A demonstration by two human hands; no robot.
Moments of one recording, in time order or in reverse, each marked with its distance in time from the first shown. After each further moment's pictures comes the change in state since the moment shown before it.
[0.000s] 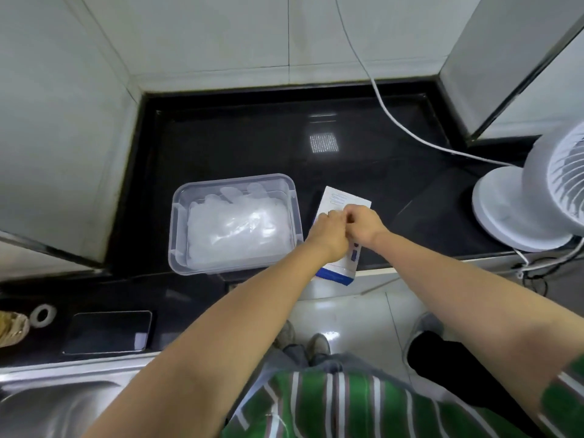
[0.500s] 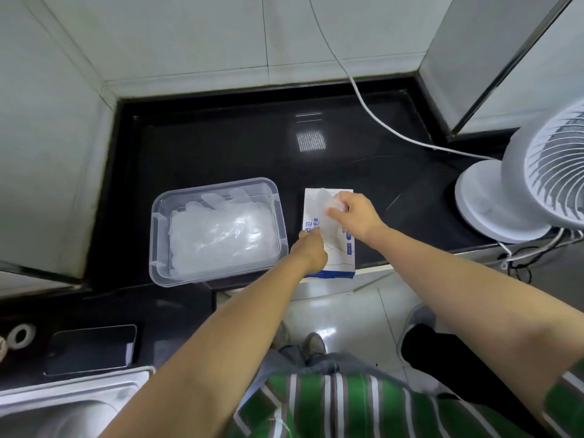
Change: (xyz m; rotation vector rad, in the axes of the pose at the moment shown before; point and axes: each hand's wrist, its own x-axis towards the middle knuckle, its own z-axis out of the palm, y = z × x) left_hand 0.017 -0.024 0.027 -0.050 -0.197 -0.128; right_hand -0.001 0.002 -0.022 0.219 0.090 -0.016
